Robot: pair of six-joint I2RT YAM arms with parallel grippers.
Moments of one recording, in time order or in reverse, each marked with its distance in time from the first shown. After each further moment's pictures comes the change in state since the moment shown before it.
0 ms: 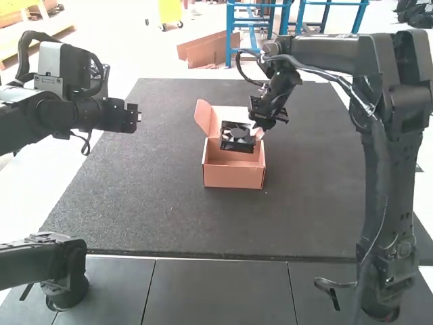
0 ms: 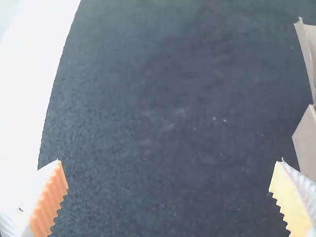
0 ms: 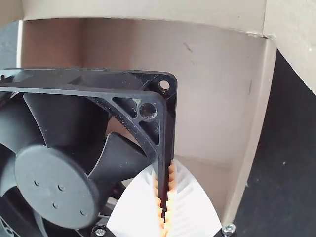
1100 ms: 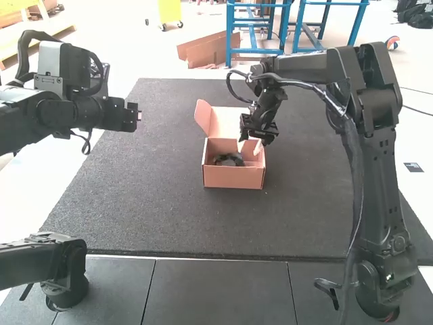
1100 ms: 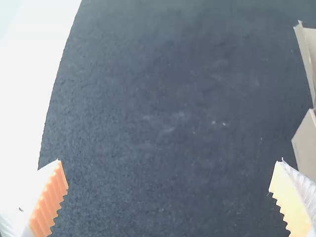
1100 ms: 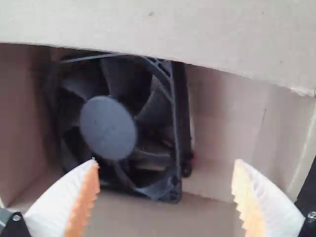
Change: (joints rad) left arm -0.001 0.000 0.000 0.018 0.000 0.000; right arm 0.023 0.158 0.084 0.010 -0.011 -0.029
